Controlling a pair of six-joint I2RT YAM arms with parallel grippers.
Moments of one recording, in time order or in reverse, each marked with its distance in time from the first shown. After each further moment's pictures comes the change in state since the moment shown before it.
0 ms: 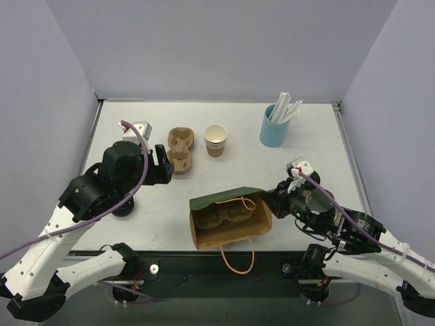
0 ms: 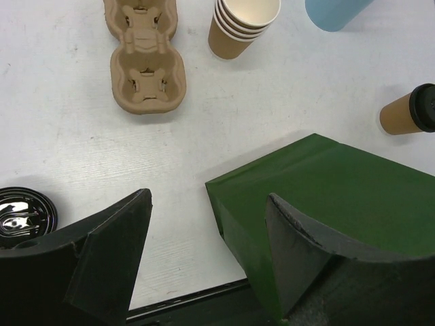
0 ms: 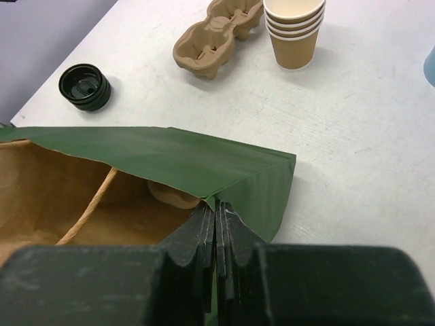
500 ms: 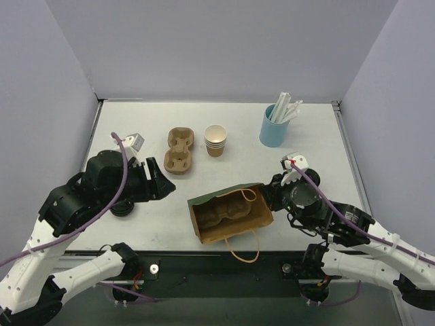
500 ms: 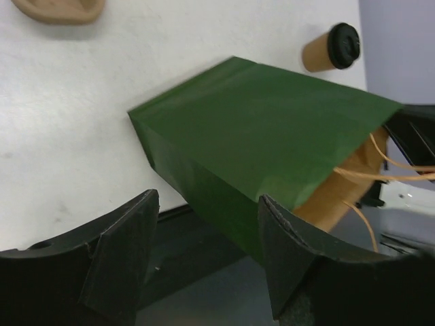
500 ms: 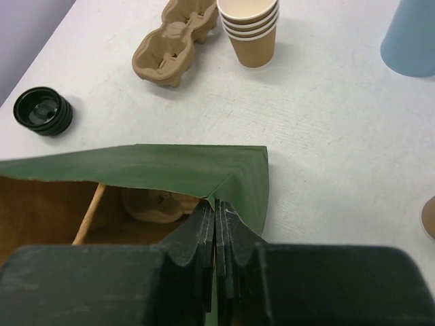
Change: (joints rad) left arm -0.008 -0.048 0.078 -0.187 0.224 -0.183; right arm 0.032 0.105 0.033 -0.011 0.163 0.072
